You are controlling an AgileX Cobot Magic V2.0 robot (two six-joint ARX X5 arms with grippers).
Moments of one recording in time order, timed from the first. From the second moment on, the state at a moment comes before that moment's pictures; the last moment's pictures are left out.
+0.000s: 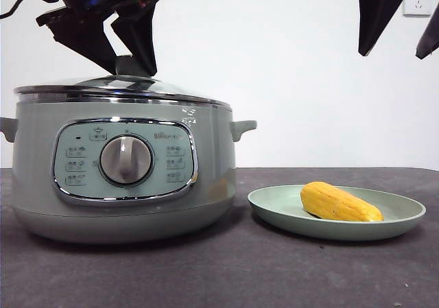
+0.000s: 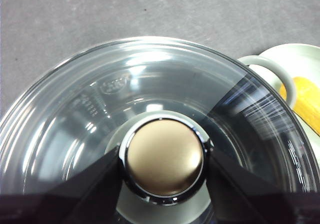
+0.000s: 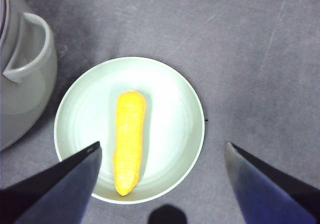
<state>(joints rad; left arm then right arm) -0.55 1.39 1.18 -0.55 -0.08 -0.11 0.45 1.14 1.09 -0.80 0.16 0.08</state>
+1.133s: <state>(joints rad) -0.55 0.72 1.06 -0.77 -0.30 -0.08 0.50 0.79 0.94 -0.63 0.16 0.08</state>
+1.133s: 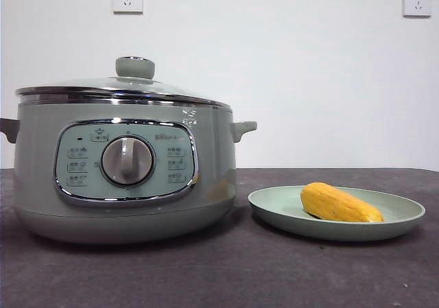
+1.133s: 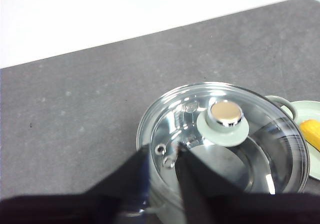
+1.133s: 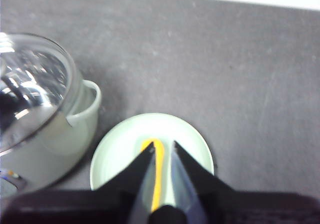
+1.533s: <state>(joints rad) -0.55 0.47 0.70 -0.63 -0.30 -0.11 0.51 0.49 0.66 -0.41 0.17 0.09</state>
